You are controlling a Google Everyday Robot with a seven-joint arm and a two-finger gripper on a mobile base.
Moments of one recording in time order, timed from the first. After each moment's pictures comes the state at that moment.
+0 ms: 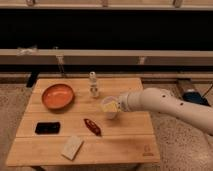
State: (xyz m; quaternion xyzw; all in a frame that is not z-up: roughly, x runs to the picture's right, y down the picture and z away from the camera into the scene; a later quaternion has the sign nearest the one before) arm 0.033 0.070 0.701 -0.22 -0.22 0.53 0.79
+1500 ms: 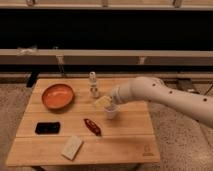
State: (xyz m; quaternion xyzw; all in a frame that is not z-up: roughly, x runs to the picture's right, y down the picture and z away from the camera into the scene) arm -0.032 0.032 0.699 -0.24 -0.25 0.43 0.84
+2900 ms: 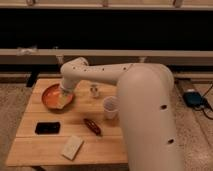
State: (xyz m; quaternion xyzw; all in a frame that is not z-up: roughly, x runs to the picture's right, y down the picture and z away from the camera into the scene) arm -0.251 0.052 0.832 -0.30 -0.21 0.08 0.93
